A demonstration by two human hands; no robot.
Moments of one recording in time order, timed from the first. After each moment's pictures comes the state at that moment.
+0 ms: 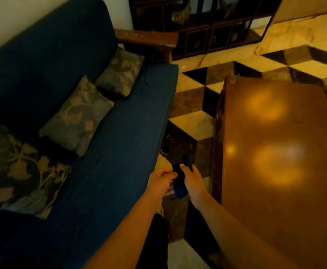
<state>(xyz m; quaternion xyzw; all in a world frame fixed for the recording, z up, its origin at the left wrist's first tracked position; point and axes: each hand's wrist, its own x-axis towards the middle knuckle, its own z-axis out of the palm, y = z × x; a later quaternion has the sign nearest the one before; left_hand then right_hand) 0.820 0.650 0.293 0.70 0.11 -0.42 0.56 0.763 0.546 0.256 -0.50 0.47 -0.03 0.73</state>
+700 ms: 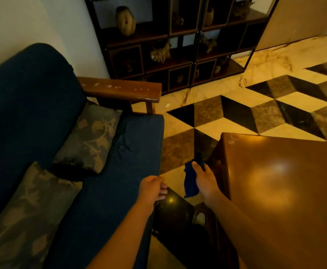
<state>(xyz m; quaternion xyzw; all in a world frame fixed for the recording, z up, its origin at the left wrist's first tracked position) 1.260 0.355 0.285 0.73 0.08 -0.41 0.55 1.160 0.204 0.311 -0.54 0.50 -0.09 0.67</state>
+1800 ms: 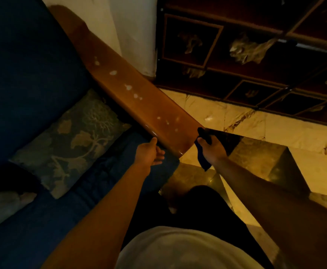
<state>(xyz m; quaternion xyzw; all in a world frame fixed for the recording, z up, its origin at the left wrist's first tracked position) 1.766 0.044 0.206 0.62 0.38 -0.30 0.61 1.757 -0.185 0.221 -0.84 0.29 0.19 0.42</state>
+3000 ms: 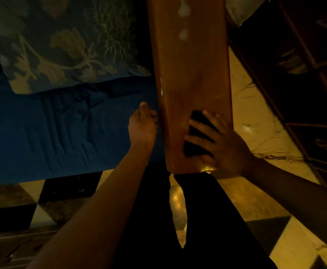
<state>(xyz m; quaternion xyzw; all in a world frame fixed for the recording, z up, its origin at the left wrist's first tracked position) 1.816 0.002 0.087 0.52 0.63 0.01 0.58 1.927 -0.217 0.084 -0.74 -0.65 0.14 0.10</state>
